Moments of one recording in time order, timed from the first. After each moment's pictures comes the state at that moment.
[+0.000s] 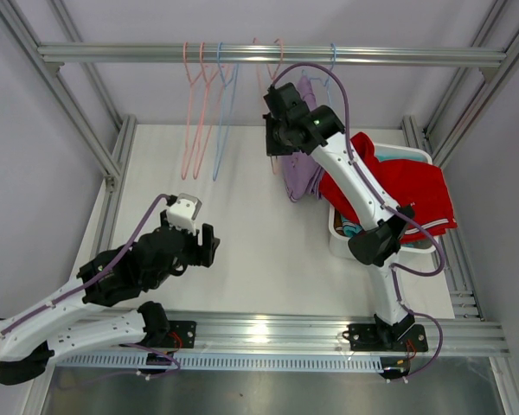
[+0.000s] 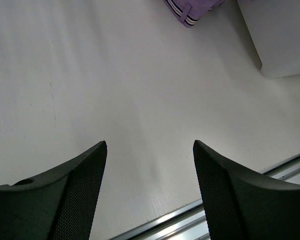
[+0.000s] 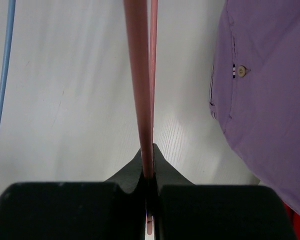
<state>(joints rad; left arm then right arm) -1.07 0.68 0.95 -0.81 -0.57 -0.41 0.68 2.14 2.56 -1.21 0.17 0.44</state>
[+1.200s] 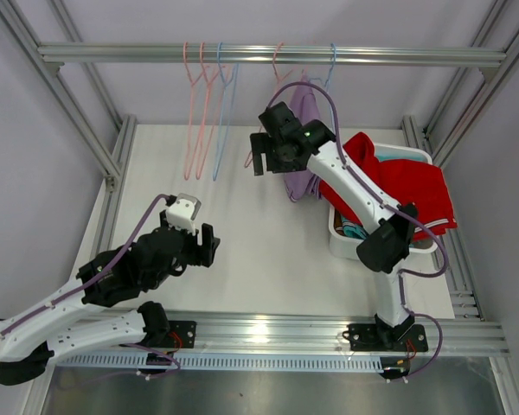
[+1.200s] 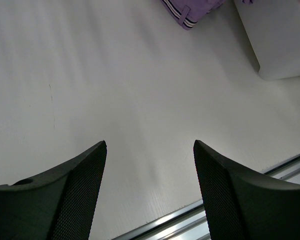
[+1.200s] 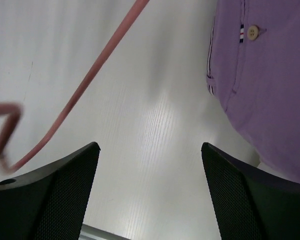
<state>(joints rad) -1.07 0.68 0.94 -0.81 -0.57 -0.41 0.70 2.06 2.26 -1.11 0.18 0.44</state>
